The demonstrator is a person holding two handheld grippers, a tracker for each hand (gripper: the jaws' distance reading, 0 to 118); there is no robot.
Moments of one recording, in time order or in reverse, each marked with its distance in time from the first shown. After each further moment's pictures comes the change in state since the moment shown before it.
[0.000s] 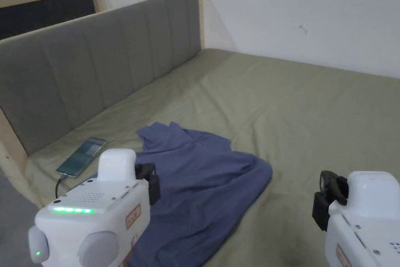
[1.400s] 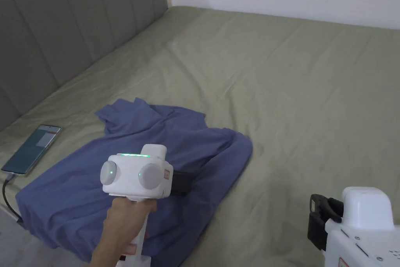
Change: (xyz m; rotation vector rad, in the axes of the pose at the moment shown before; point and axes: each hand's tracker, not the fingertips) left arm 0.024 -0.029 -0.237 -0.568 0.046 -0.094; right arm 0.039 -0.056 -0.062 -0.304 0.008 -0.109
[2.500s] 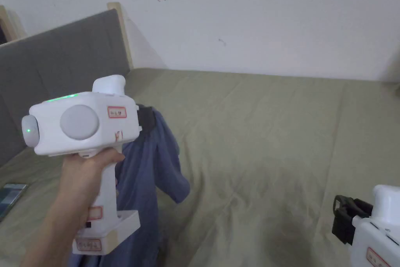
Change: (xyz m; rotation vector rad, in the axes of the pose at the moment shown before) left arm 0.079 0.069 0.270 0.529 -0.363 -0.030; right arm 0.089 0.015 0.126 0.204 -0.176 -0.175
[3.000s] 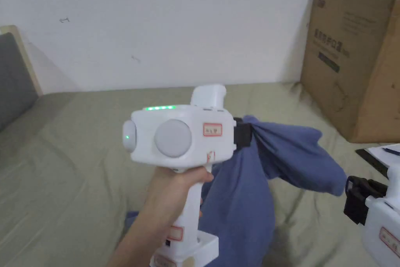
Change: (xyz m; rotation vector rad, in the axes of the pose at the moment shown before) left arm 0.266 -0.083 -0.080 -0.224 -0.560 -0.231; right arm 0.121 0.017 0.082 0.125 -0.296 -0.093
